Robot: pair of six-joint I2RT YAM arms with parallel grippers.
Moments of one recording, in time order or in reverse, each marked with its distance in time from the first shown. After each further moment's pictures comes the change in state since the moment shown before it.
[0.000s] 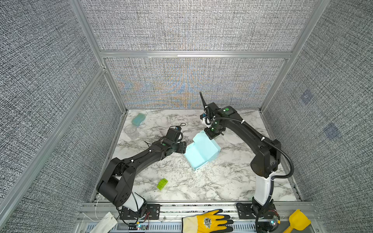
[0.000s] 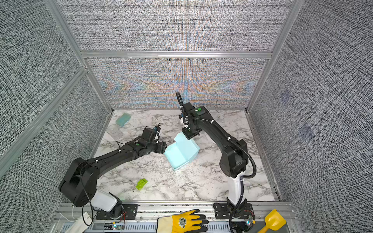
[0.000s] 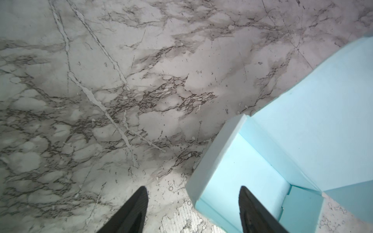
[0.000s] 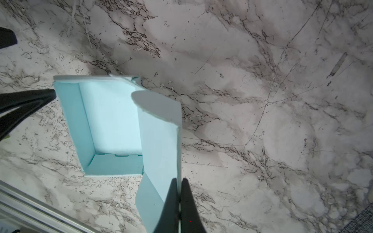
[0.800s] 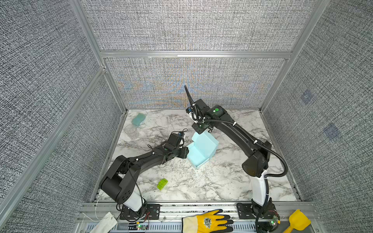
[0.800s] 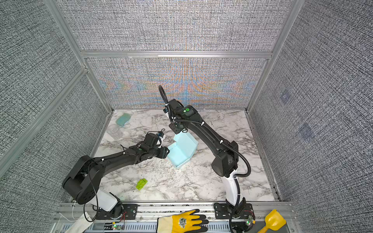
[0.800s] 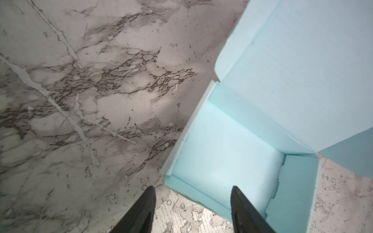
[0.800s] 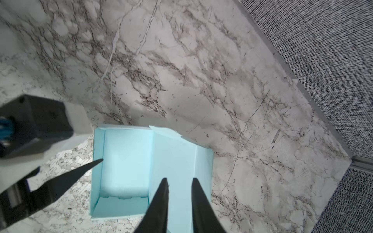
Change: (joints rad) left arm -0.034 0.028 -0.097 0.123 0.077 -0.002; right arm 0.133 0.021 0.180 0.129 0.180 -0.039
